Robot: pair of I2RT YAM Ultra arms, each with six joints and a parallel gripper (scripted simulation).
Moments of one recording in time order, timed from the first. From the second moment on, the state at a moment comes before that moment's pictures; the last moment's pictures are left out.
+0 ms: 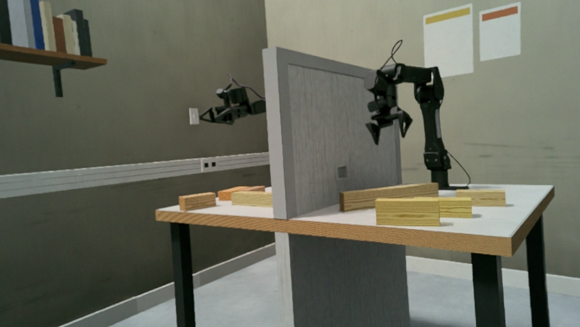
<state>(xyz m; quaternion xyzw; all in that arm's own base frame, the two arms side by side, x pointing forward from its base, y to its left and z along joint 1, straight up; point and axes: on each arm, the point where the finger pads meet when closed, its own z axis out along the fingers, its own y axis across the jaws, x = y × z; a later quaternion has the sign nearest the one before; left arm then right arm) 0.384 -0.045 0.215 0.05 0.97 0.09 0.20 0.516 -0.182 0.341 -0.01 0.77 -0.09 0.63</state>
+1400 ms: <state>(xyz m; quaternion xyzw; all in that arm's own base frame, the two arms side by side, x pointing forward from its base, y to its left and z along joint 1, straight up) 0.397 -0.046 0.185 0.13 0.98 0.08 0.14 0.492 -0.125 0.365 -0.01 0.76 -0.07 0.65</state>
